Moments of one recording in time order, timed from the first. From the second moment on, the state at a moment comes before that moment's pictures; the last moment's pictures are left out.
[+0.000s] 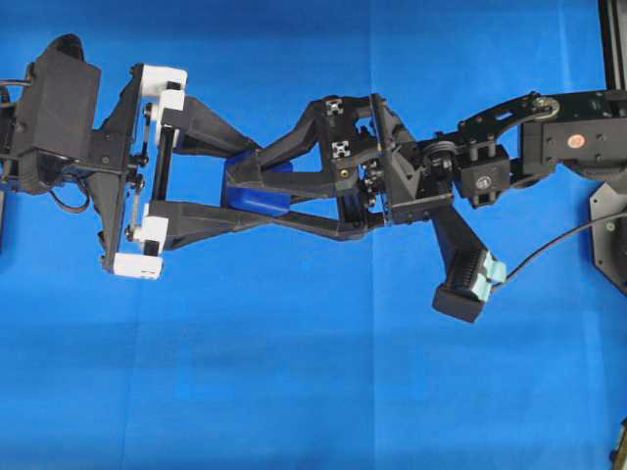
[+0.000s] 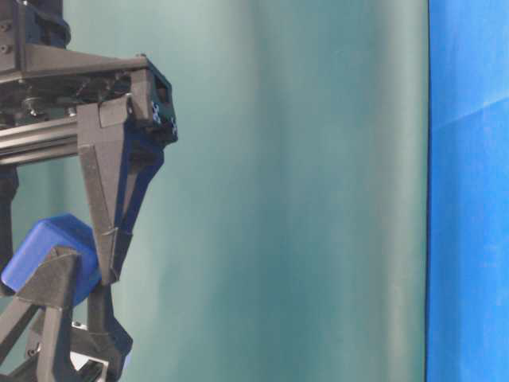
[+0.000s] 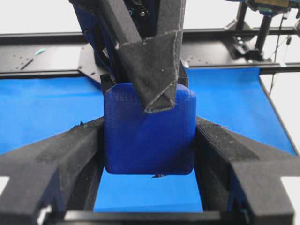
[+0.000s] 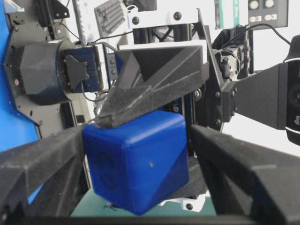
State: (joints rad) left arm -0.07 -0.41 0.64 0.02 -0.11 -0.01; right arm -0.01 -0.17 0.42 -0.90 -0.31 -0.39
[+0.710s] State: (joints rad) left arm -0.07 -0.42 0.64 0.01 -0.11 -0.02; right arm -0.01 -0.17 0.41 -0.90 -0.26 -0.39
